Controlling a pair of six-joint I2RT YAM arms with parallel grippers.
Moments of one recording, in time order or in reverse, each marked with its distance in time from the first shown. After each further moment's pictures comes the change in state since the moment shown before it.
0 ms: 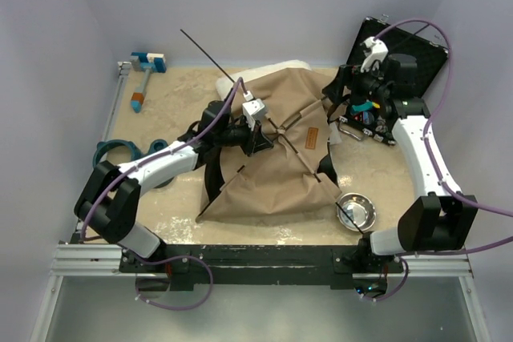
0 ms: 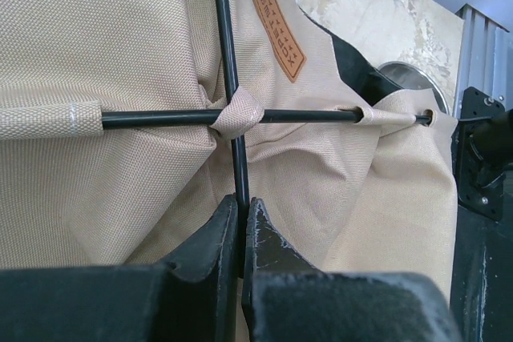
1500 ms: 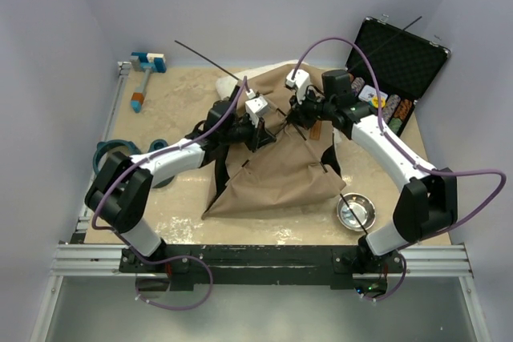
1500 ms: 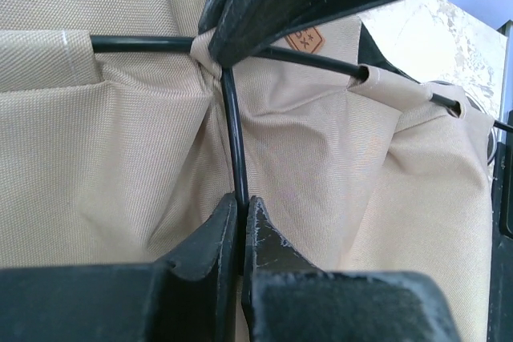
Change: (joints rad) left arm -0.004 0.098 0.029 0.087 -0.049 0.010; right arm 0.355 0.107 -0.058 -0.025 0.042 -0.446
